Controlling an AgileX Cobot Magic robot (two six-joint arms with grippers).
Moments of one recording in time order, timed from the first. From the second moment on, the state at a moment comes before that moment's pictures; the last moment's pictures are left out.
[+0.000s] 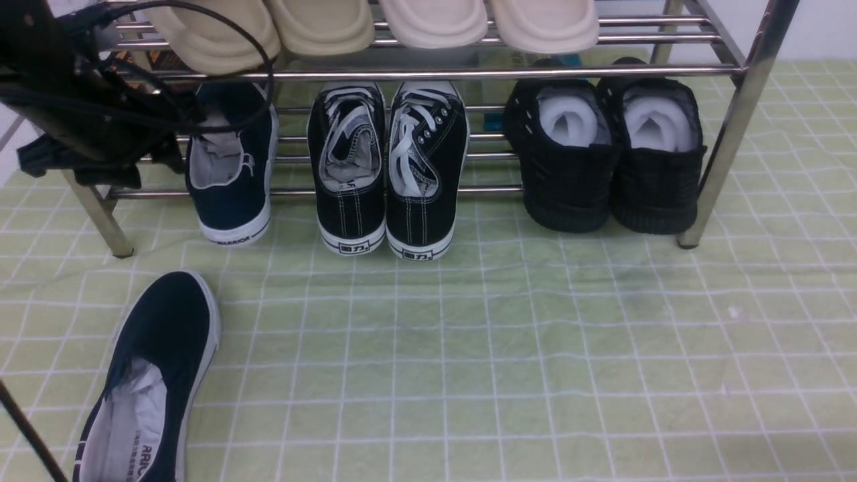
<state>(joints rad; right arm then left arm) -0.03 -0.01 0.01 -0.08 0.40 -0.02 -0.03 1.76 -1.45 -0.03 0.70 -0.32</state>
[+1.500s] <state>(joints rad) -0.03 -0.01 0.01 -0.08 0.40 -0.02 -0.04 1.50 -1.43 -0.13 1.10 -0.23</state>
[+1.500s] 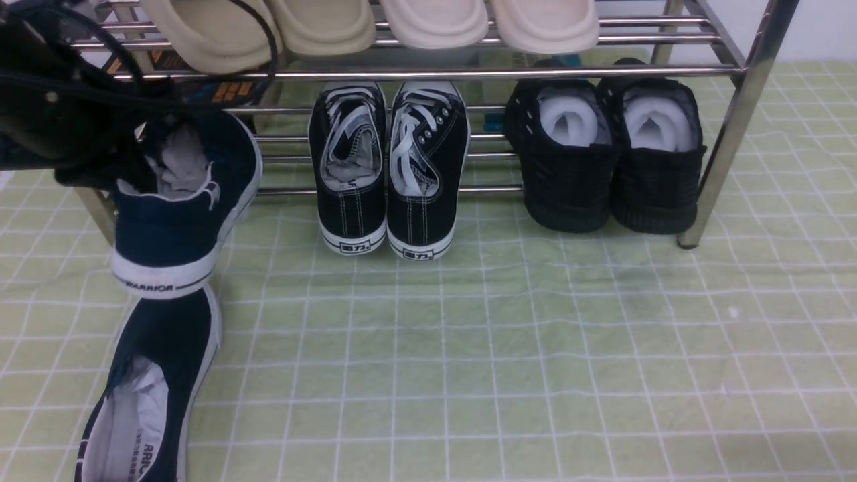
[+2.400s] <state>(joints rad) -0.03 -0.01 0.01 -0.08 0.40 -0.02 -0.33 1.33 -0.77 0.07 0.63 -0.65</state>
